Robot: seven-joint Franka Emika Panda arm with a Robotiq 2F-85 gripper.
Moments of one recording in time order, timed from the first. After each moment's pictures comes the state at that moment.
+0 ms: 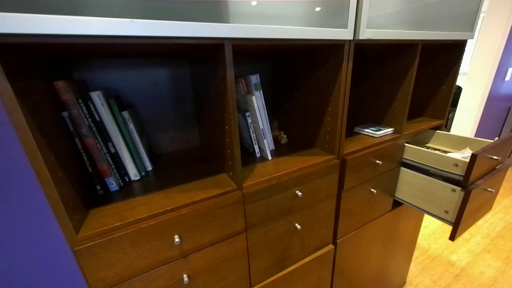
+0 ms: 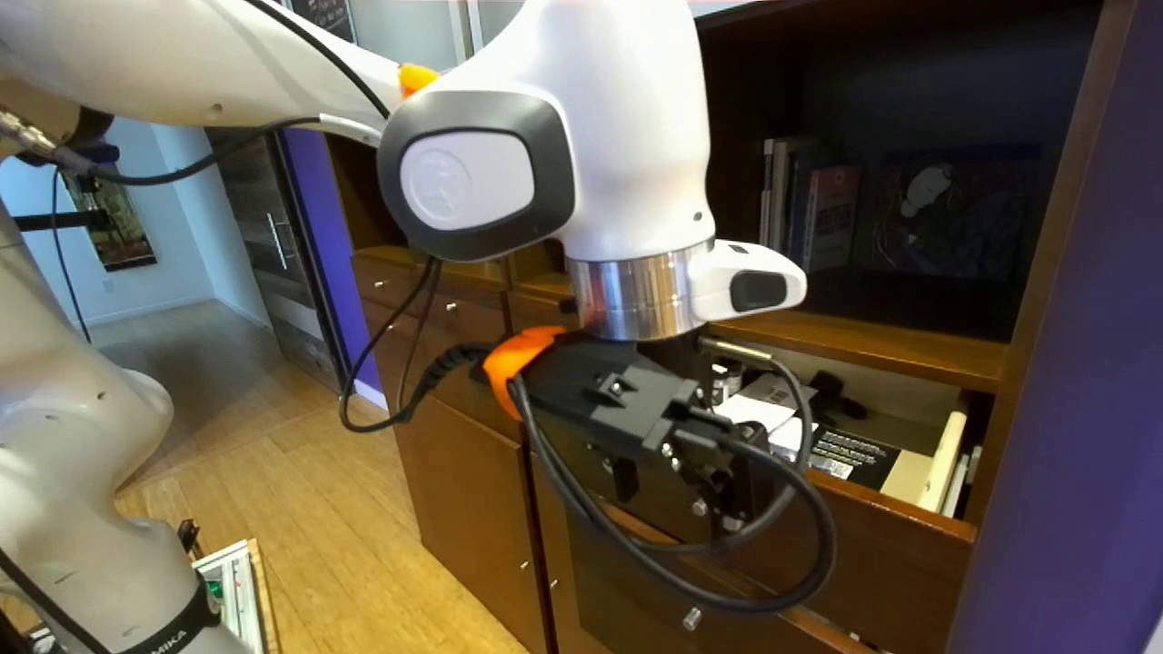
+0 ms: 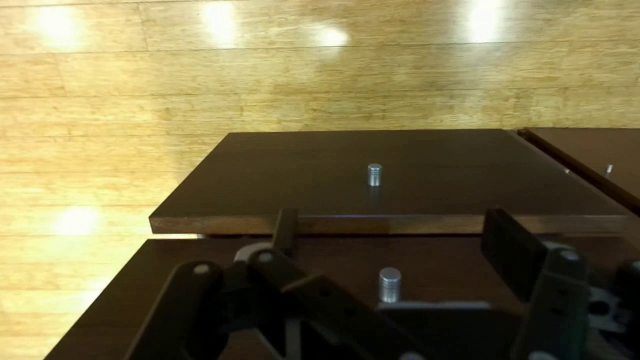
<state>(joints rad) -0.43 -0.03 -0.39 -2.03 0.00 2.11 -0.93</state>
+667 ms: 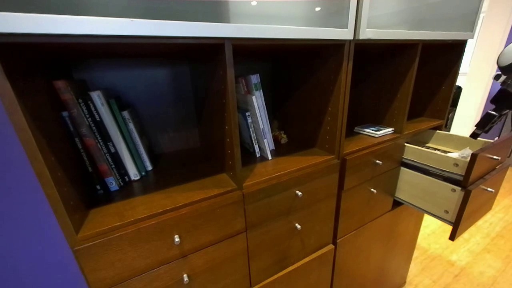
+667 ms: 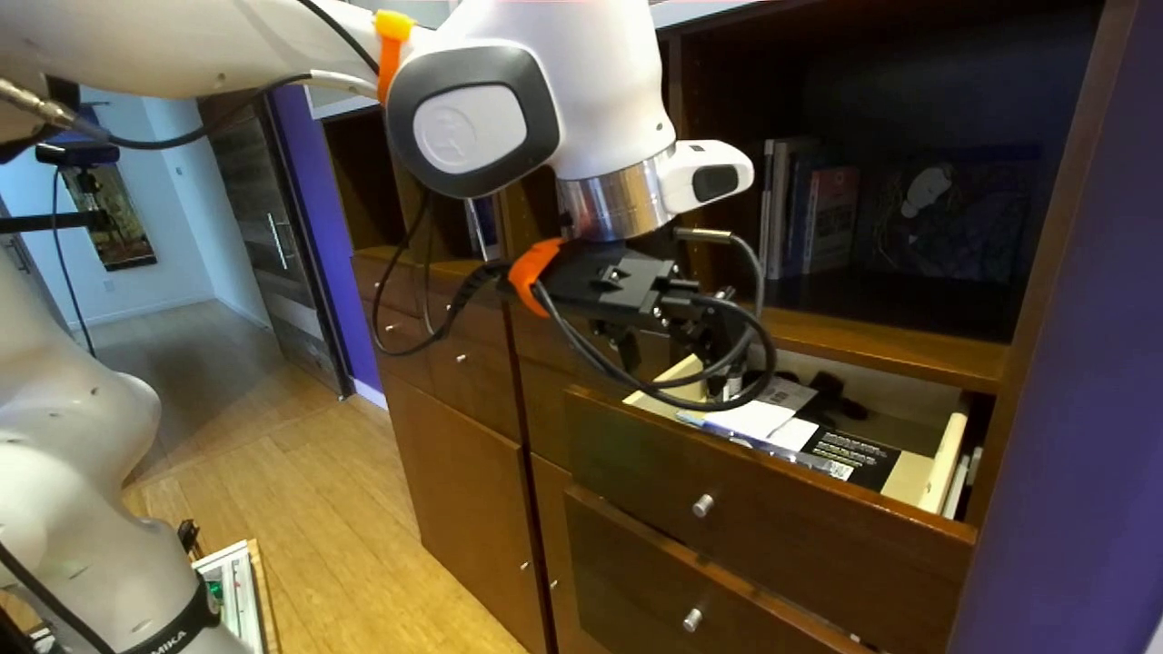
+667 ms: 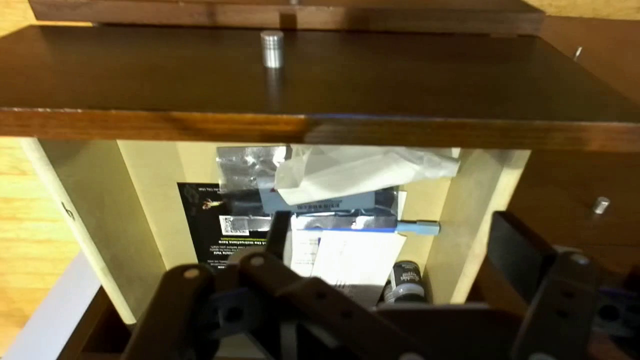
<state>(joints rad) -0.30 -0.12 -0.36 -2.04 0.19 2.18 -0.91</state>
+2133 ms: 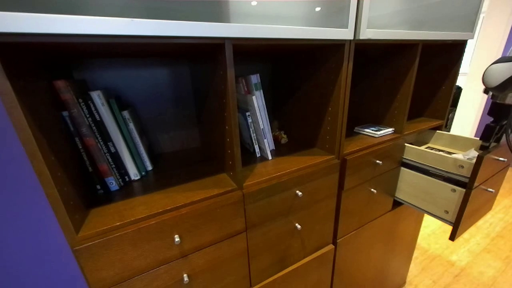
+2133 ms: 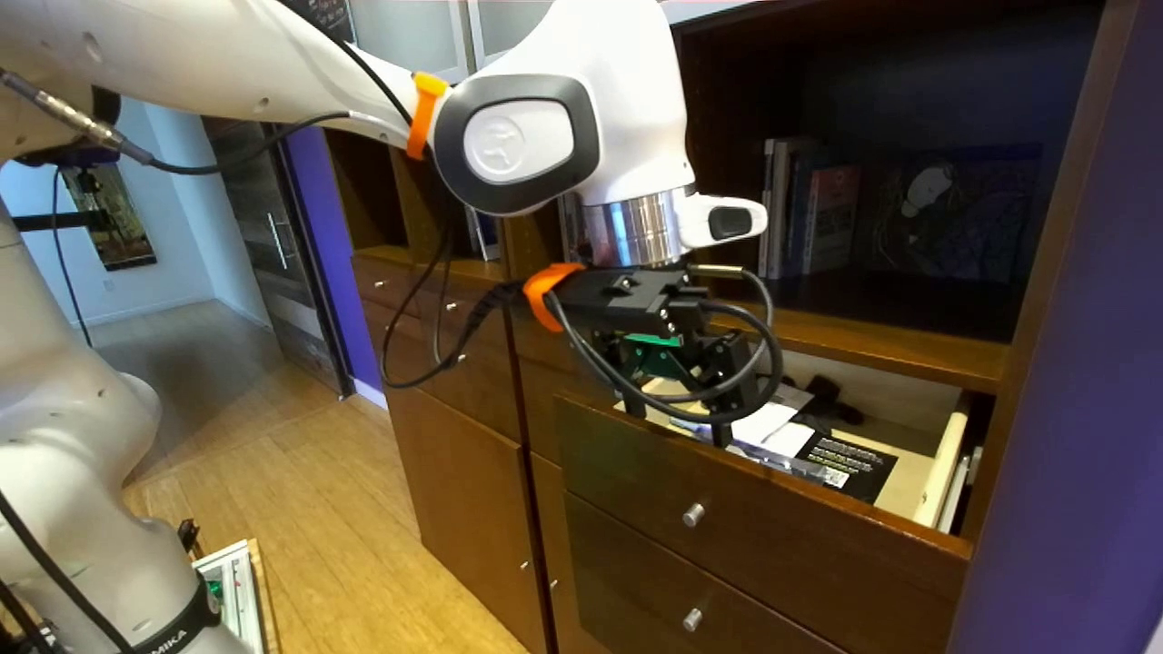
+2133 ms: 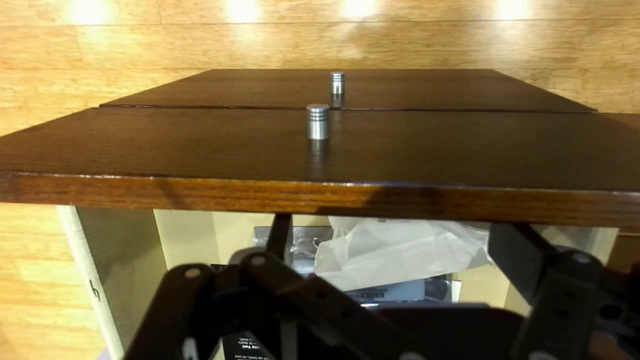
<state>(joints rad) -0.30 -0.04 -0.35 -2.01 -0.08 2.13 -0.73</state>
